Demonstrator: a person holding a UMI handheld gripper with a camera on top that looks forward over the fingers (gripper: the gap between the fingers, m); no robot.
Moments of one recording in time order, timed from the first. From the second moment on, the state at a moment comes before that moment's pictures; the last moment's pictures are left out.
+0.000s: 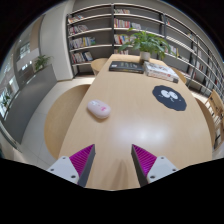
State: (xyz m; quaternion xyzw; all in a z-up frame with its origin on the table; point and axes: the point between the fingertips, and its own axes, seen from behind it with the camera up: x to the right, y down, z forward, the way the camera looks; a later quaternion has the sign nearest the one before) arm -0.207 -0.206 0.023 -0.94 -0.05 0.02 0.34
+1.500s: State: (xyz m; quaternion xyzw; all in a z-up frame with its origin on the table) arm -0.147 0.089 0.208 -0.88 -0.04 -0.02 0.47
